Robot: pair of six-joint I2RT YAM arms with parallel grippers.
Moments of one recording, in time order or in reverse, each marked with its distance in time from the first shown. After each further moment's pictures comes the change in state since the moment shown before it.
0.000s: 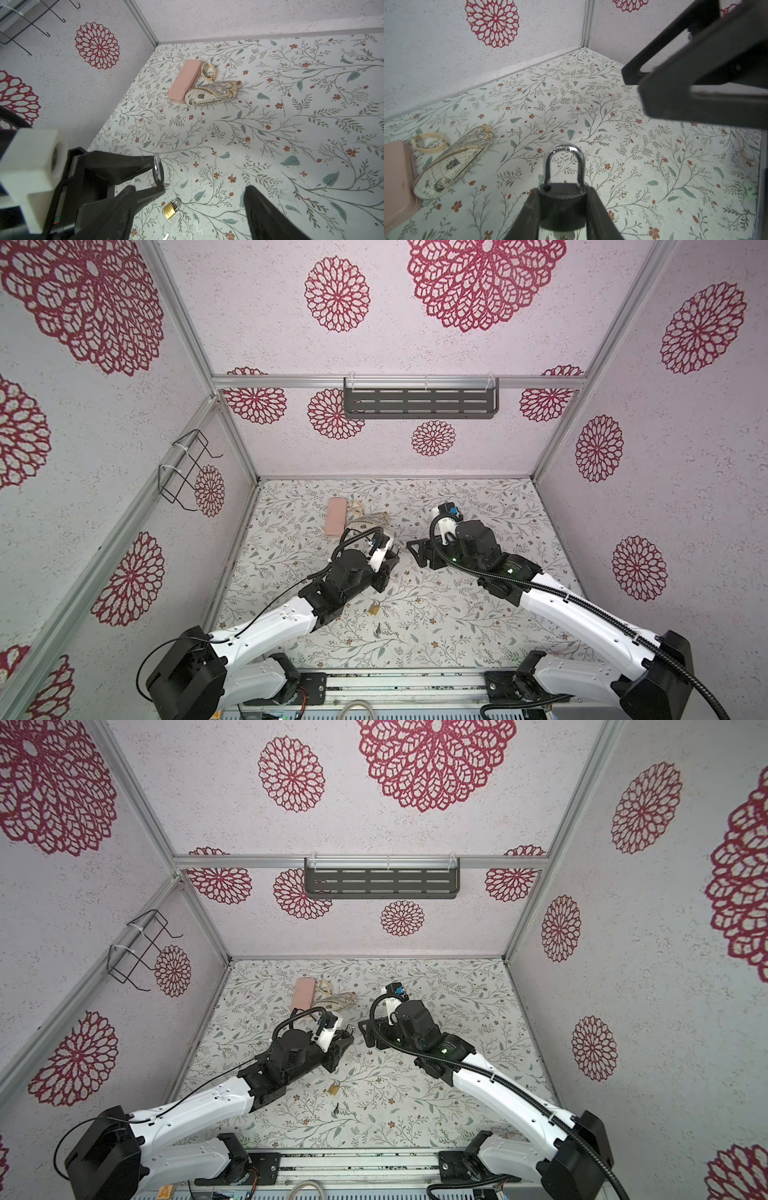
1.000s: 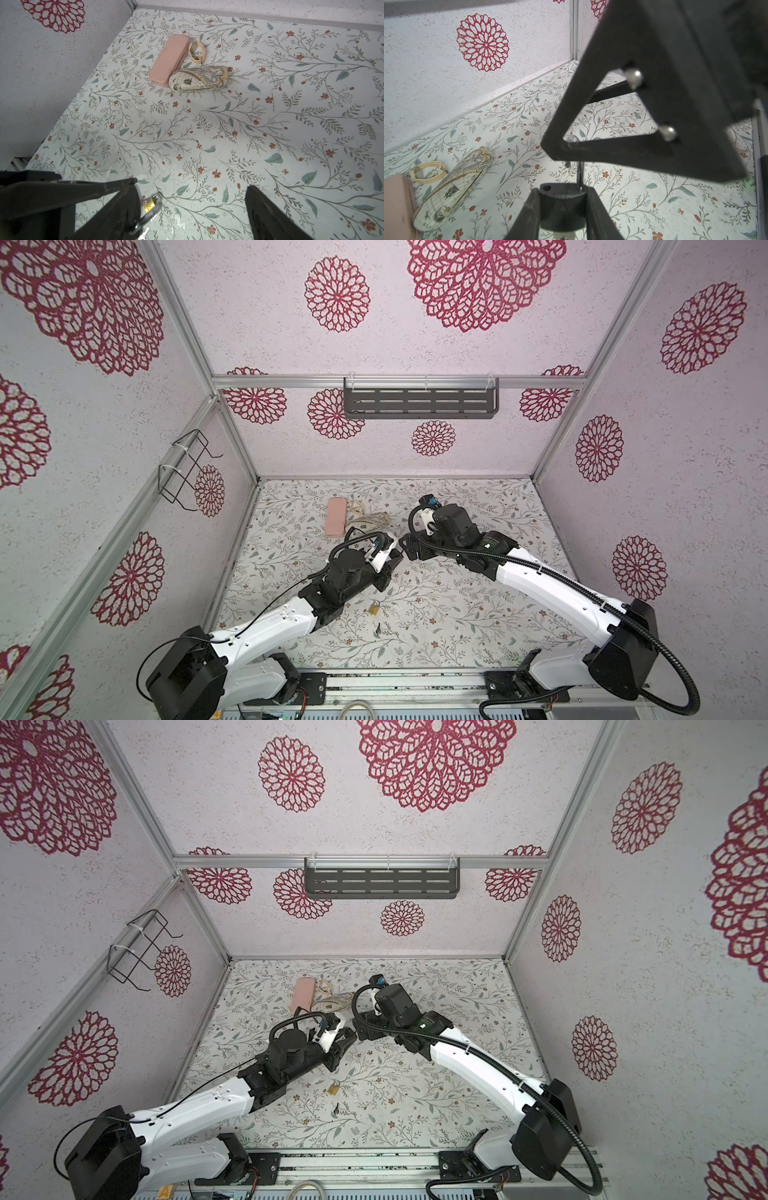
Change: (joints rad) left arm 0.000 0.000 -0.002 0.056 0.037 0.079; right arm 0.000 0.215 0.239 -0.216 0.050 -0.095
